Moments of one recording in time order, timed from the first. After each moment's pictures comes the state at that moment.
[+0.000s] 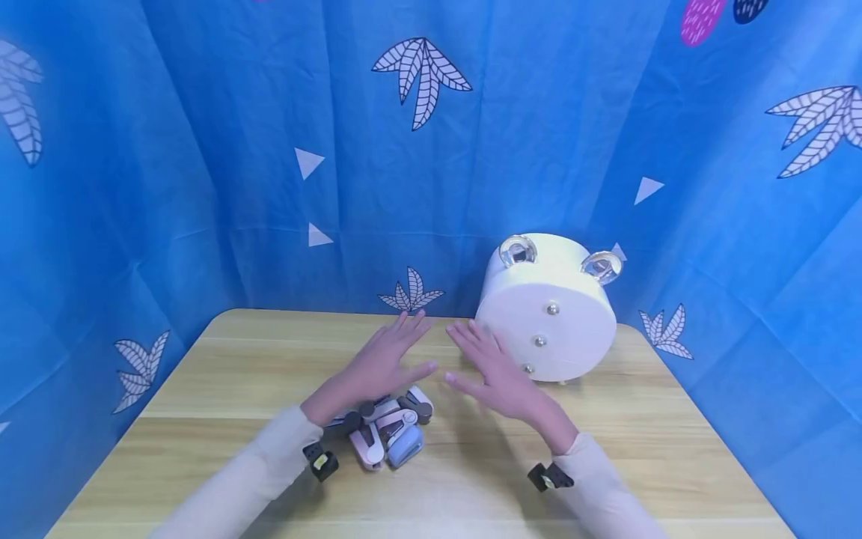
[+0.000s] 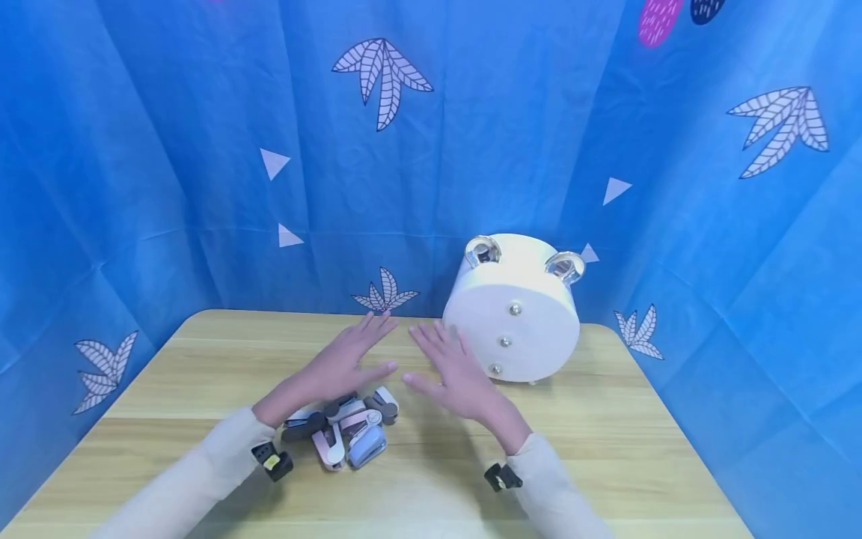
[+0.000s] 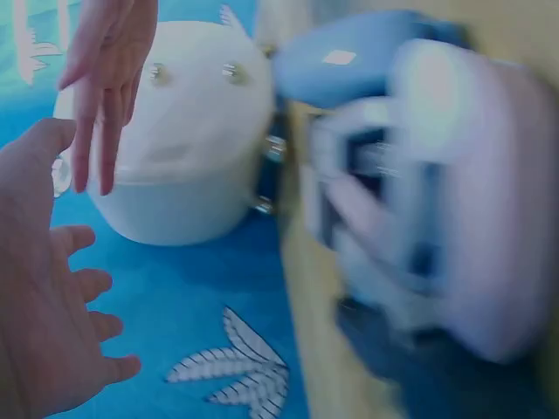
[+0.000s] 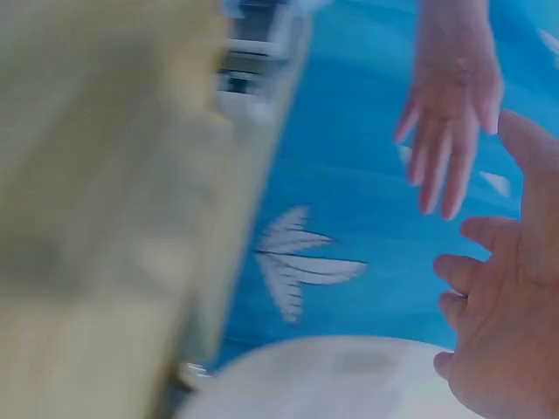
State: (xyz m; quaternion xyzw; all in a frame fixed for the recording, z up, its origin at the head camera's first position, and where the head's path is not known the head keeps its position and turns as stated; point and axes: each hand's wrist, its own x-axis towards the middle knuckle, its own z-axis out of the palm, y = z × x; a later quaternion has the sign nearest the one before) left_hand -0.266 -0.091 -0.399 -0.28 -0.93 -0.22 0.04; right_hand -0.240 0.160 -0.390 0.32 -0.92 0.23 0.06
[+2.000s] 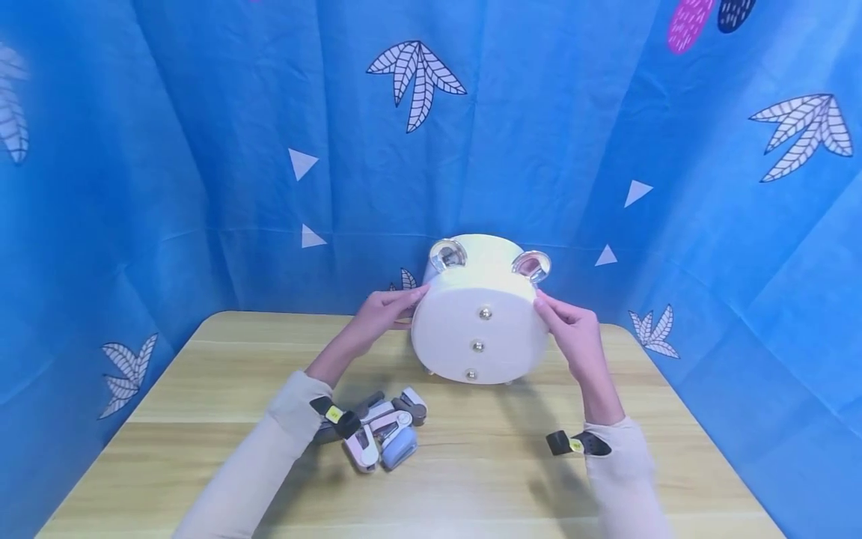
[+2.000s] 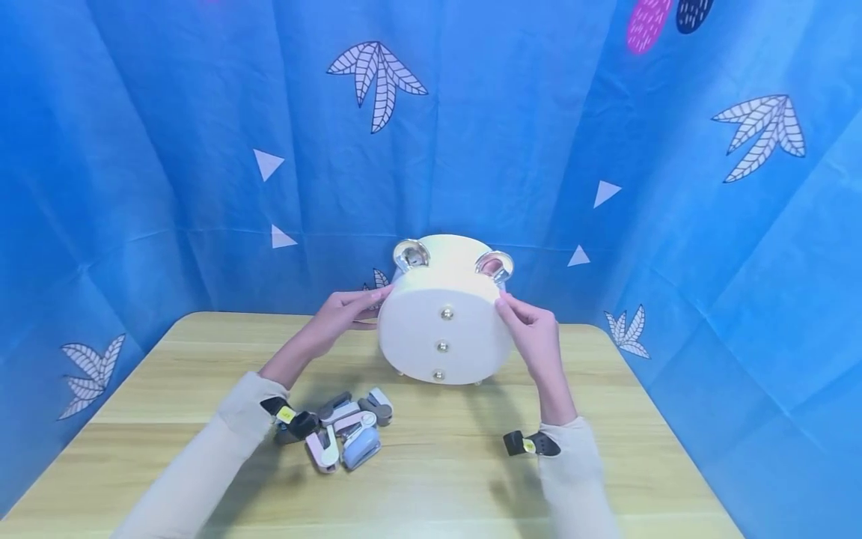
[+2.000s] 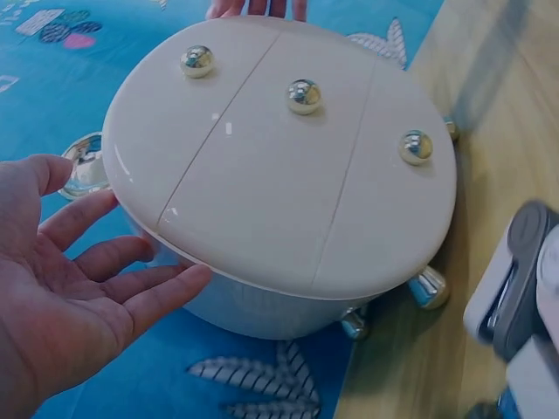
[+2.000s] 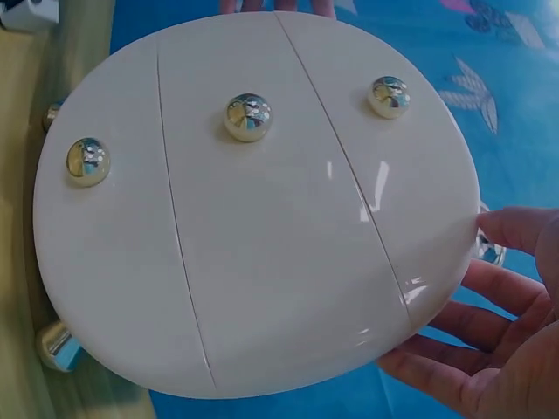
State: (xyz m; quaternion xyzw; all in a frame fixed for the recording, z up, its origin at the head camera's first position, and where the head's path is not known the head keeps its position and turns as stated) left_hand -0.318 -0.089 -0.363 -0.17 -0.75 -0.63 -0.07; right_hand -0.262 0.247 -0.344 0.02 -0.82 0.56 0.14
